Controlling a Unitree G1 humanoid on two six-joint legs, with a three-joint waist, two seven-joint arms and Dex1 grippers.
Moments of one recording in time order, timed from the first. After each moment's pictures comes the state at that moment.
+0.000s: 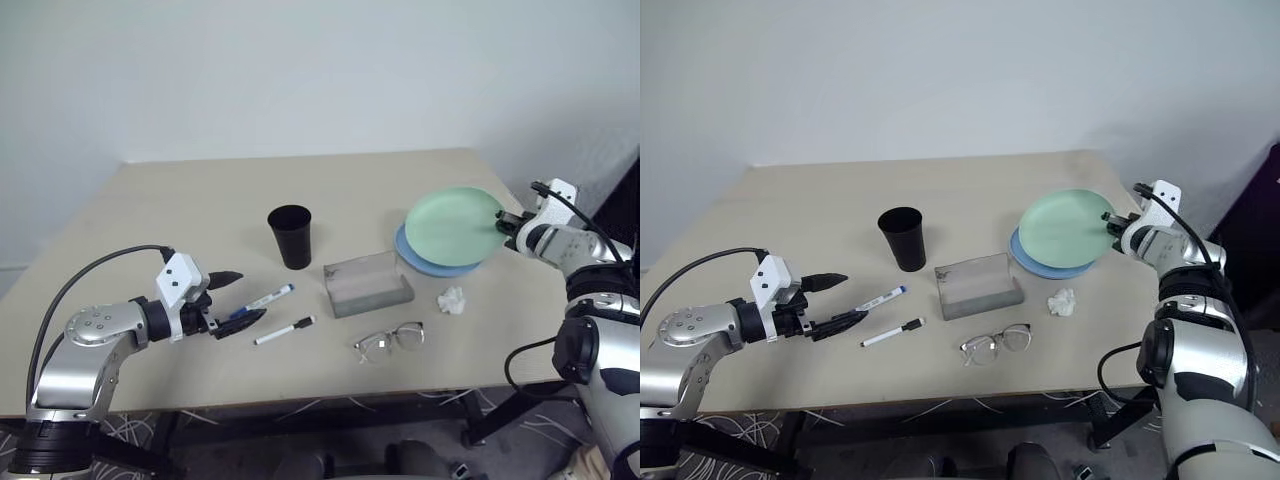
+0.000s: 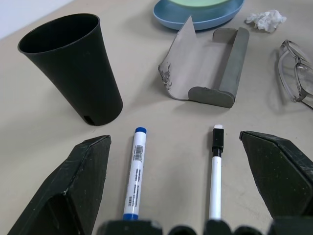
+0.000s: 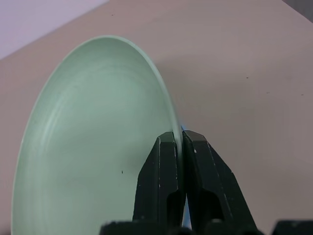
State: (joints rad) left arm -0.05 0.78 0.17 -0.14 -0.40 0.36 -1.00; right arm -0.99 -0.53 -0.33 1.05 0.29 0.60 0.30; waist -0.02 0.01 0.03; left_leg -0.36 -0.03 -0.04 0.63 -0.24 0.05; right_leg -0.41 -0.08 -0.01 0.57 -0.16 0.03
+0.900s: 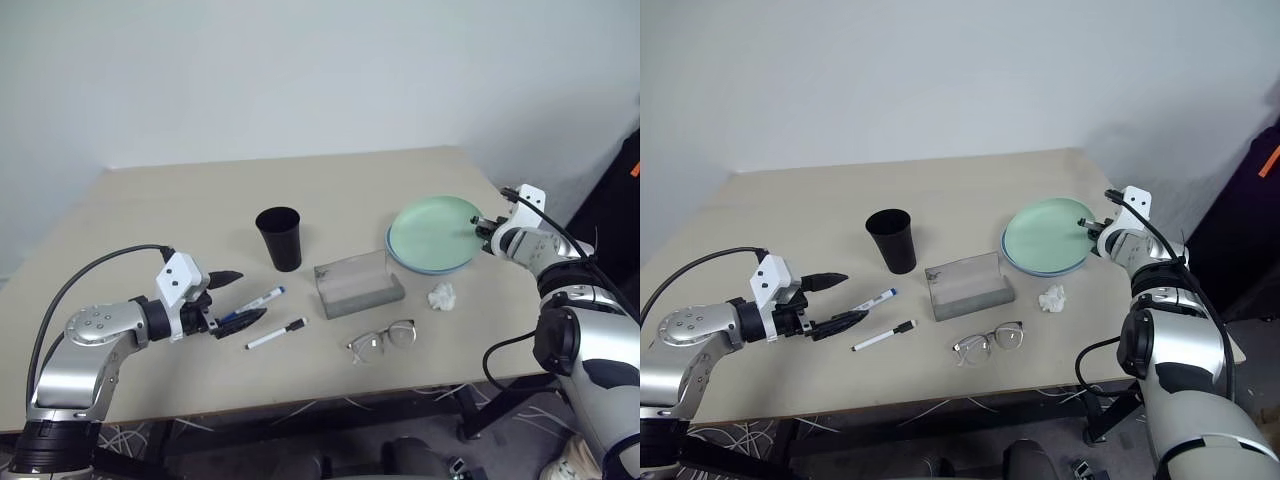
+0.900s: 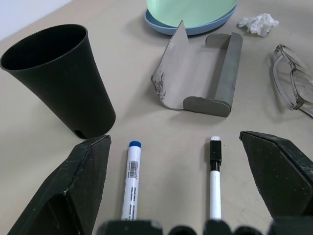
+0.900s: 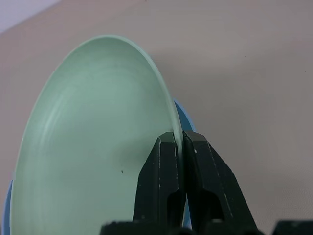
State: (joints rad) left arm -0.05 0.78 0.17 -0.14 -0.40 0.36 -1.00; right arm -1.04 -0.45 -0.31 1.17 0.25 0.51 0.24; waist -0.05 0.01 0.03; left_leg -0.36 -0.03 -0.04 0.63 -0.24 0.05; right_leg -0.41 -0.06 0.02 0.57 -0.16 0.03
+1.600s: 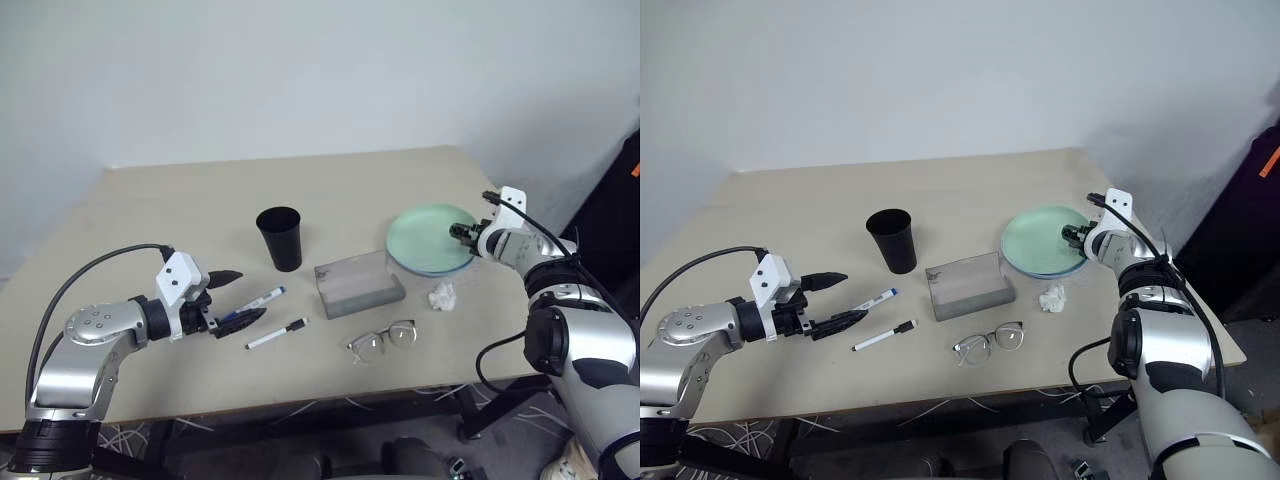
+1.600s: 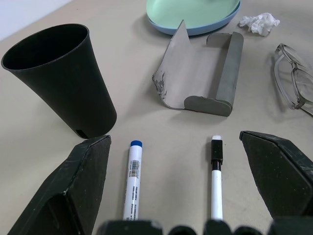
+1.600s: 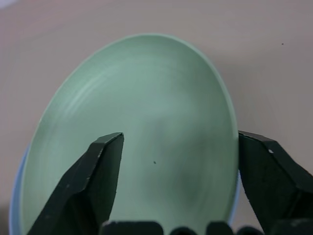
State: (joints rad) left arm -0.05 0.78 0.17 -0.14 -0.40 0.36 -1.00; right arm -1.05 -0.42 -0.24 1.16 0.20 0.52 0.29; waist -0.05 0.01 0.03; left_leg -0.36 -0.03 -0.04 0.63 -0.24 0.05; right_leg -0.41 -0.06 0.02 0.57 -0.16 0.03
